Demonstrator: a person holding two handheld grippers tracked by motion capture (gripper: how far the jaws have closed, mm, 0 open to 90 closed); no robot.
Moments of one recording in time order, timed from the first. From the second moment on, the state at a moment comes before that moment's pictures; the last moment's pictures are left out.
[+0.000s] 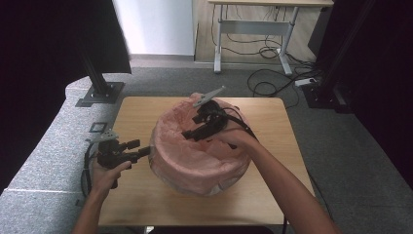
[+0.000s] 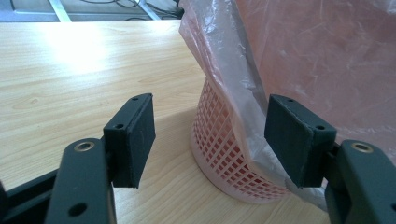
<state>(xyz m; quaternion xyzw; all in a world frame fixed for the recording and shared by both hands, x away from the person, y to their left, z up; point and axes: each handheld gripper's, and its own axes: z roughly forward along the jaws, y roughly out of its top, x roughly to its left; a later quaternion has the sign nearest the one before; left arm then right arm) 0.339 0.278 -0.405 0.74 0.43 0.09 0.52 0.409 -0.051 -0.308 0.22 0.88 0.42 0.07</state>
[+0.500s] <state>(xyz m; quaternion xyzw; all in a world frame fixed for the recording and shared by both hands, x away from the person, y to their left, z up) 0.339 0.280 -0.406 0.74 0.43 0.09 0.52 0.445 -0.058 -0.330 0.30 0.88 0.36 0.12</state>
